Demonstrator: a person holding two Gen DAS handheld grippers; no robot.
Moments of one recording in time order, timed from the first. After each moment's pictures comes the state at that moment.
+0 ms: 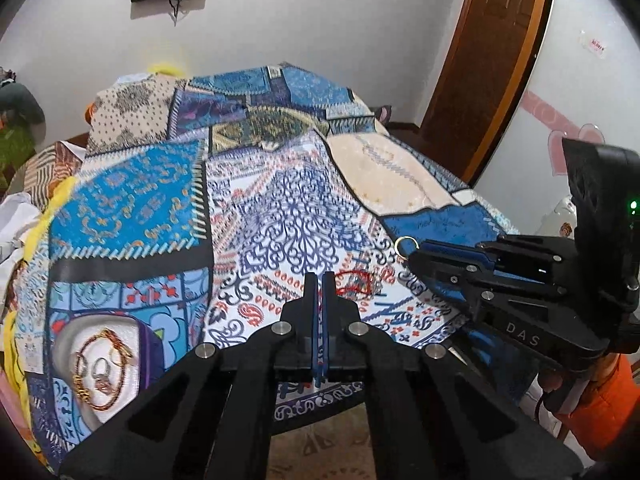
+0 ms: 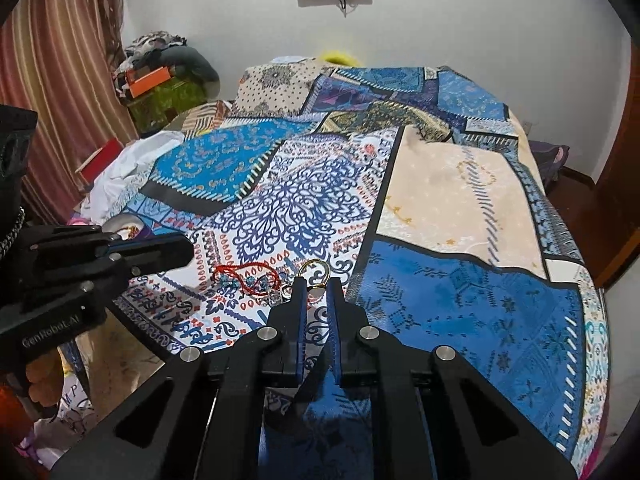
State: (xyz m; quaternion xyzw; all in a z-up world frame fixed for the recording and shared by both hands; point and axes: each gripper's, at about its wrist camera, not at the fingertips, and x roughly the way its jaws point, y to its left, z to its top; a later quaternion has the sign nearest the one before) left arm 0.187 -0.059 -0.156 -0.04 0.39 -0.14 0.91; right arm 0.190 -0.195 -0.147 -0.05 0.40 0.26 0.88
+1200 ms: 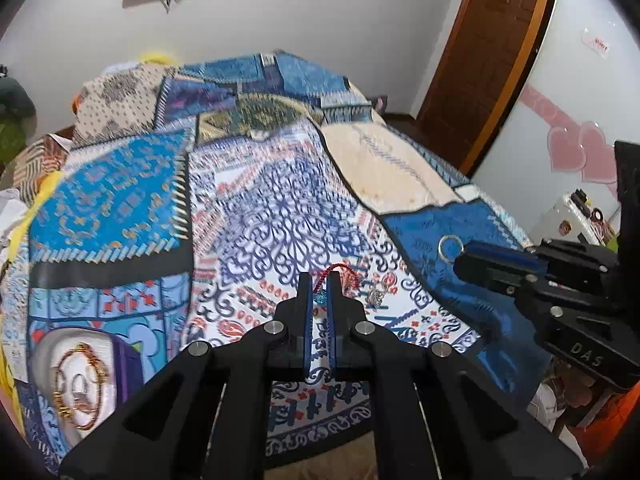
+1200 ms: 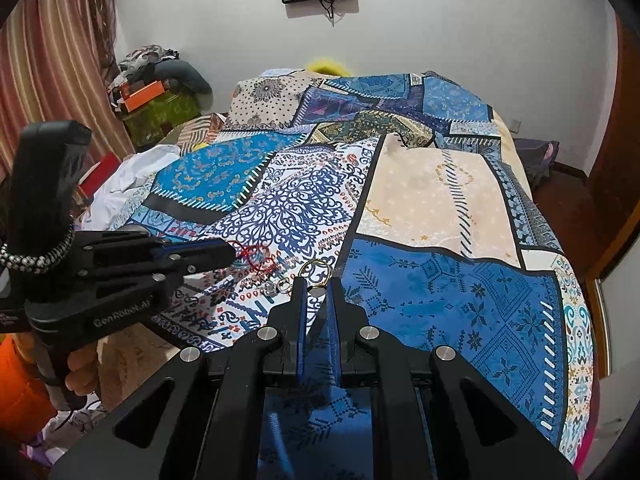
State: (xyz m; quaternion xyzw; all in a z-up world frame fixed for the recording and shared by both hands) left arm 0.209 -0.066 -0.170 -0.04 0.41 -0.15 0.90; right arm 0.178 -0.208 -0.136 -0.03 0.39 0.25 0.88
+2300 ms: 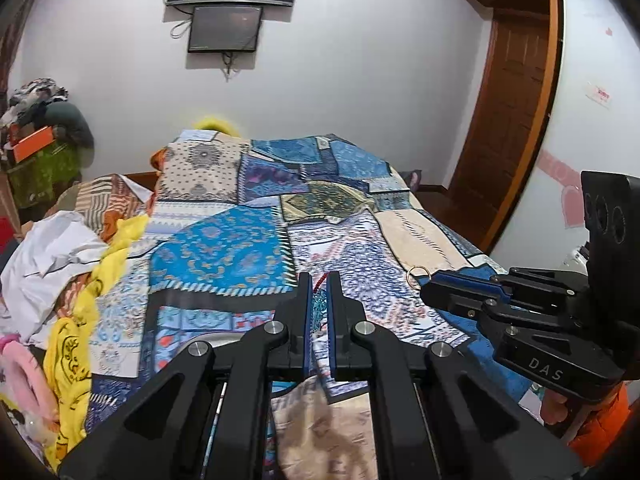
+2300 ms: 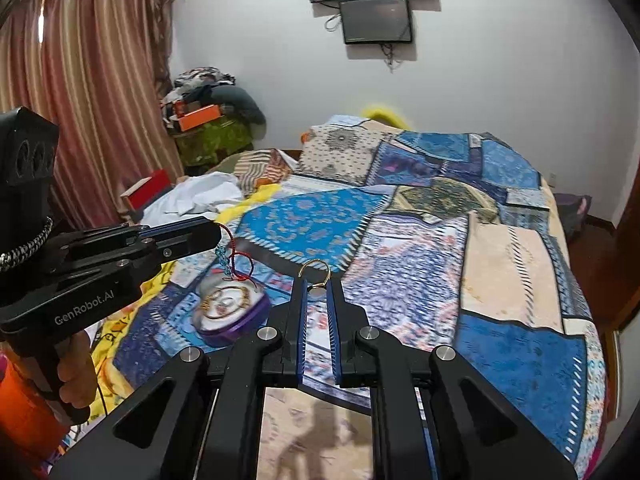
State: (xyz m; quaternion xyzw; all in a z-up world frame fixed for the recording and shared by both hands) left arm 0.121 0.027 -0.083 -0.06 0.29 -0.07 0.95; right arm 0.139 -0.120 -0.079 -0.04 0.32 0.33 0.89
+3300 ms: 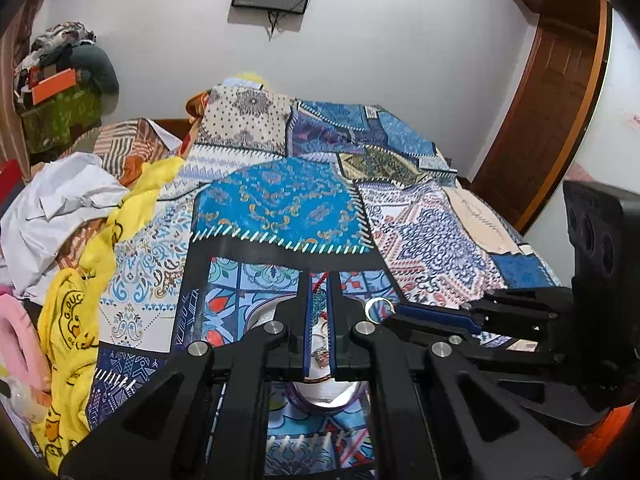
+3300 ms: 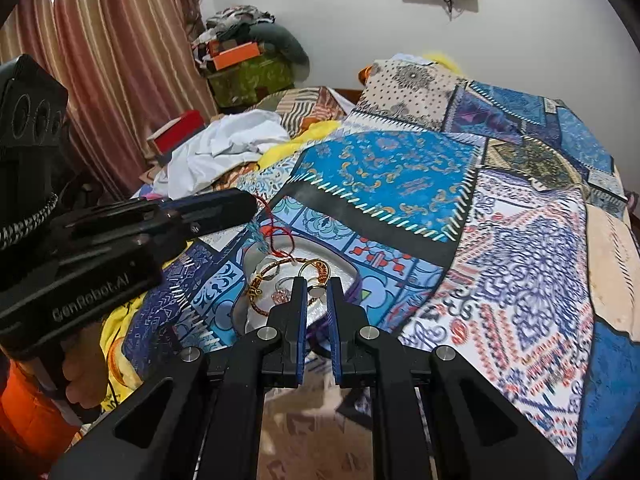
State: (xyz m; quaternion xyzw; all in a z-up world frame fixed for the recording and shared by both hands) left arm 0.144 0.108 -0.154 -0.11 0.35 -0.04 0.93; right arm 0.161 -0.015 -0.146 -0.08 0.41 0.39 0.82
